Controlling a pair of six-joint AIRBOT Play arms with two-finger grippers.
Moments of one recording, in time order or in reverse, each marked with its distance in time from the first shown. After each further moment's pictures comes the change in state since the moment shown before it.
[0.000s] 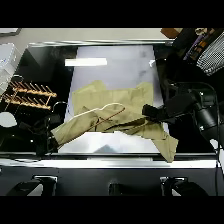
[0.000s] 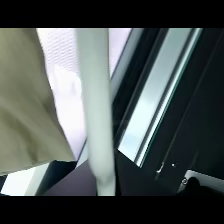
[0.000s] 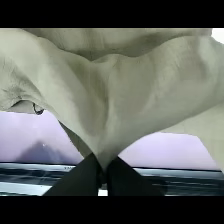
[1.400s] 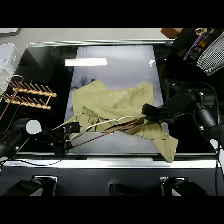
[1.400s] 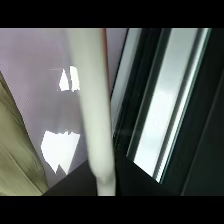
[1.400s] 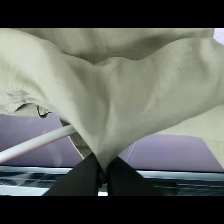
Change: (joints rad) left arm -0.307 -0.082 -0.062 0.020 0.248 -0.121; right arm 0.000 0.000 0.000 0.005 0.012 0.014
